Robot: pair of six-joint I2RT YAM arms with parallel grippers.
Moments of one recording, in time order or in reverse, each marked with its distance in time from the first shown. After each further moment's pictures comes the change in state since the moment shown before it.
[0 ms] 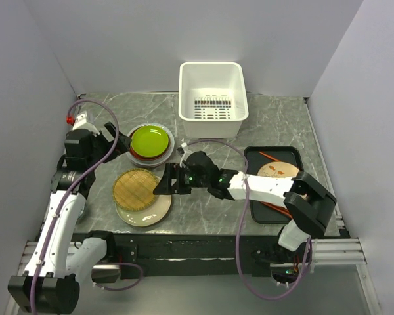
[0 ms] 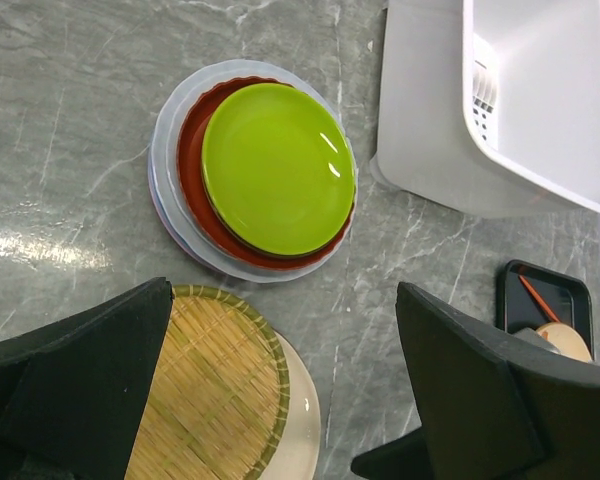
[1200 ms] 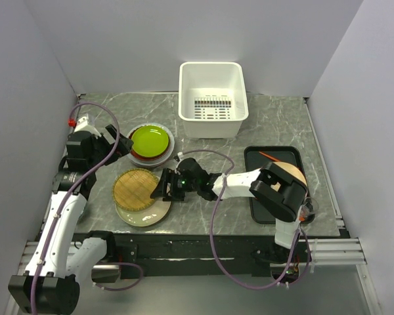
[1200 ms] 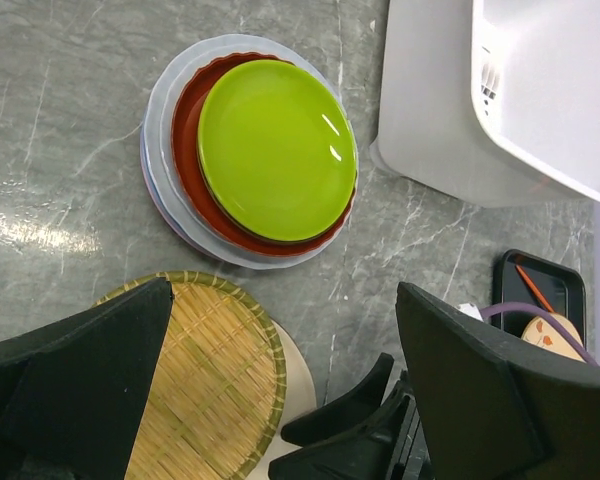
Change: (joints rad) left arm 0.000 -0.006 -0.029 -0.002 0.022 -0.024; right arm 0.002 0.257 0.013 0.161 -0.017 0.173
